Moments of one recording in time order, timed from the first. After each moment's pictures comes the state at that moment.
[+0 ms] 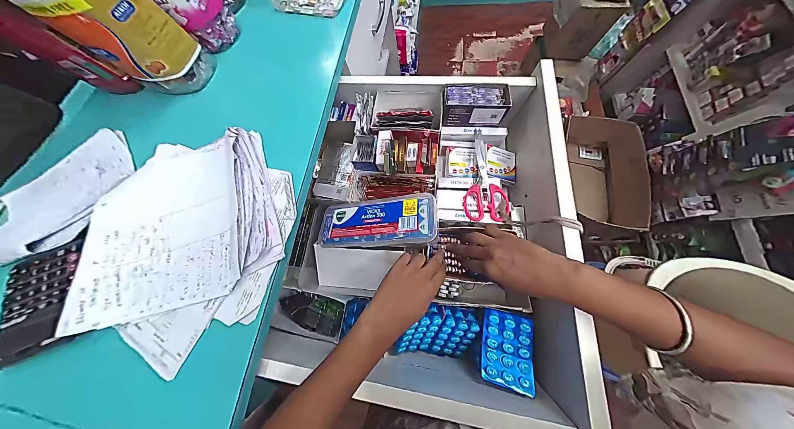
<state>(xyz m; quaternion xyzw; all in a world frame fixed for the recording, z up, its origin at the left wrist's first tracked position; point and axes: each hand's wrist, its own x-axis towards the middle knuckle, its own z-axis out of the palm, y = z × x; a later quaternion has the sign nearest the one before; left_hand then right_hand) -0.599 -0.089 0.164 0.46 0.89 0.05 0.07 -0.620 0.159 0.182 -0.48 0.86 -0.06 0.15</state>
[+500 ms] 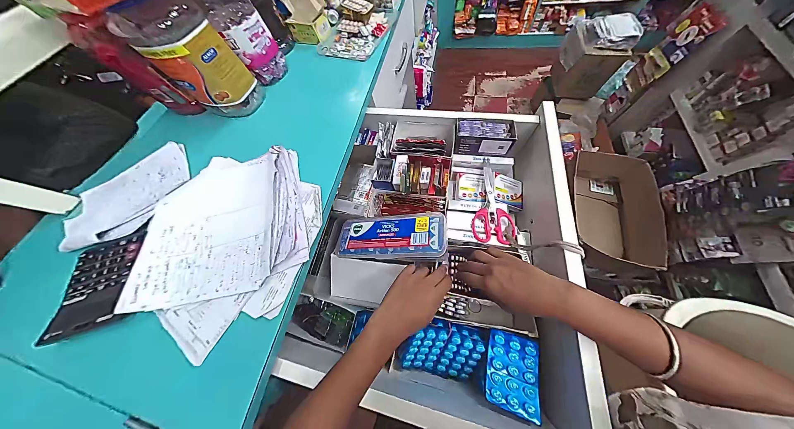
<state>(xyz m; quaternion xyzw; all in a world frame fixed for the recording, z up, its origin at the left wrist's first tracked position) -0.606 -0.092 0.163 0.42 0.89 0.12 0.12 -0.624 0.153 0.179 -0.47 0.86 -0.09 0.18</state>
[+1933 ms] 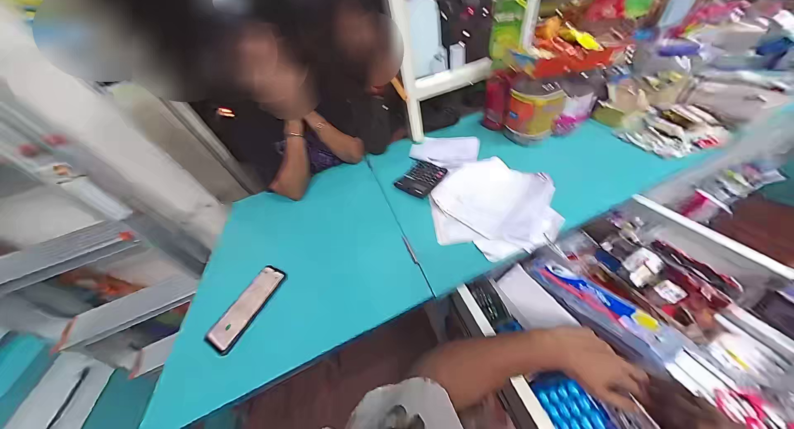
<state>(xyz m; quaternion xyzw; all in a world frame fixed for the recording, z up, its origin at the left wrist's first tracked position) -0.601 -0.092 0.154 0.38 0.92 0.13 0.05 -0.628 0.134 0.185 -0.50 0.84 -0.09 0.18</state>
